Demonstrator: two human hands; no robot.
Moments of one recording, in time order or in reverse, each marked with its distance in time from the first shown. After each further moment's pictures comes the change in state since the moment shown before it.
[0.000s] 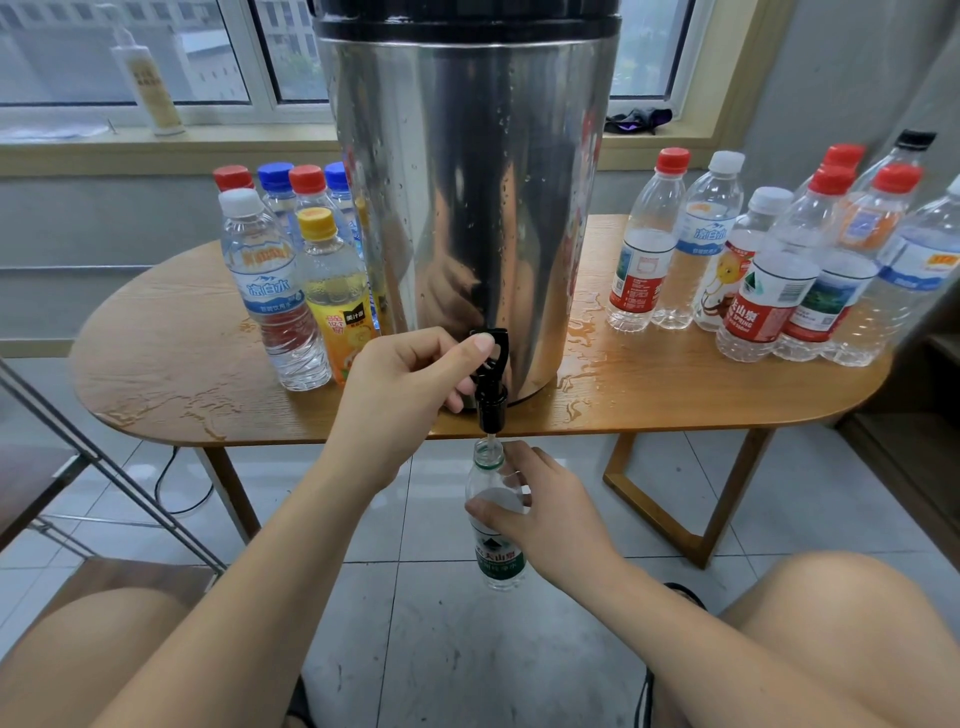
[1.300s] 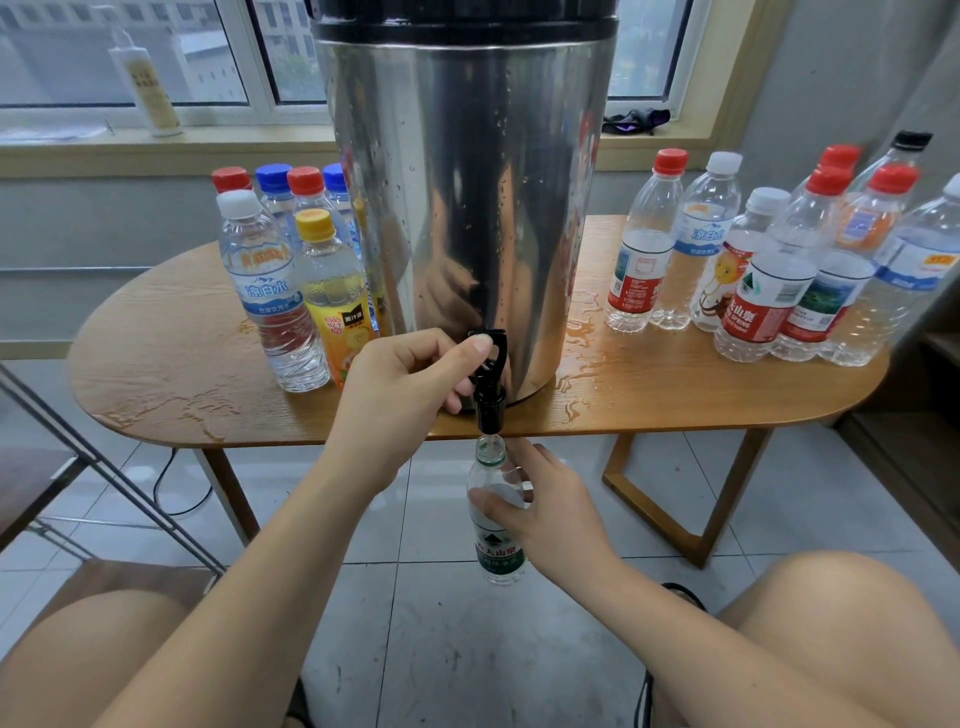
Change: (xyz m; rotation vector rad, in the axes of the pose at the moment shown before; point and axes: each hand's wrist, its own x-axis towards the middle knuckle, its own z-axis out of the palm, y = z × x) left_hand -0.001 0.001 0.000 0.010 0.000 0.004; right_hand 0.004 0.012 0.008 0.071 0.077 -0.051
